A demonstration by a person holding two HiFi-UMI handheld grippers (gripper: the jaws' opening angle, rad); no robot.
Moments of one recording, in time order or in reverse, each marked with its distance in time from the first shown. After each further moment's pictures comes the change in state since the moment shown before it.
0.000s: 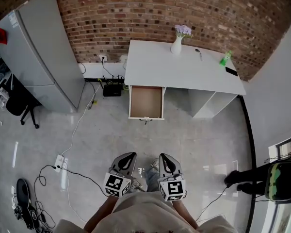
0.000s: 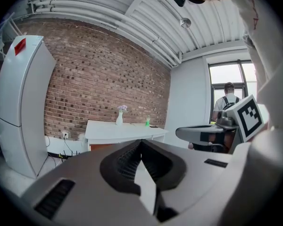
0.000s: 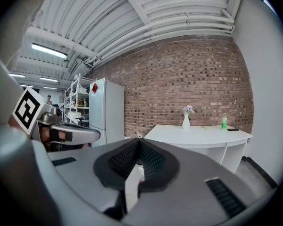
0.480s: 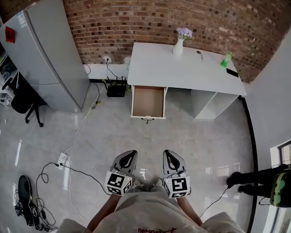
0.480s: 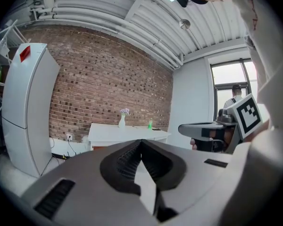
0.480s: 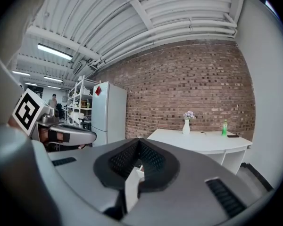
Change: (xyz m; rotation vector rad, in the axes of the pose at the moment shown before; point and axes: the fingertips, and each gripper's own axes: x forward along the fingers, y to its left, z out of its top) left arm -0.020 -0.021 0.008 -0.004 -0.026 0.055; right arm -0.029 -0.009 0.020 -0.041 -0.032 0.024
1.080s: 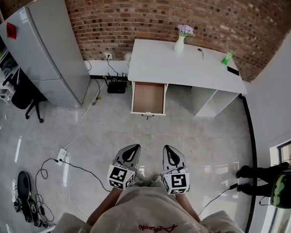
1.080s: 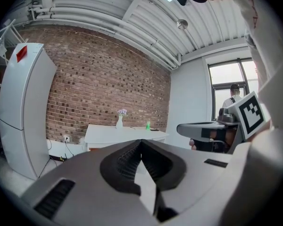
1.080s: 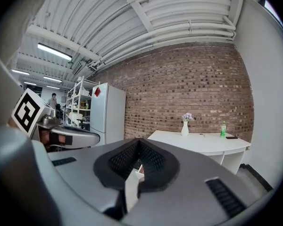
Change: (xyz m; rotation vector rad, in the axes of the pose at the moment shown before) left arm 0.012 -0.011 0.003 0.014 -0.015 -0.025; right arm -0.002 -0.003 0.004 -0.004 -0.025 -0.016
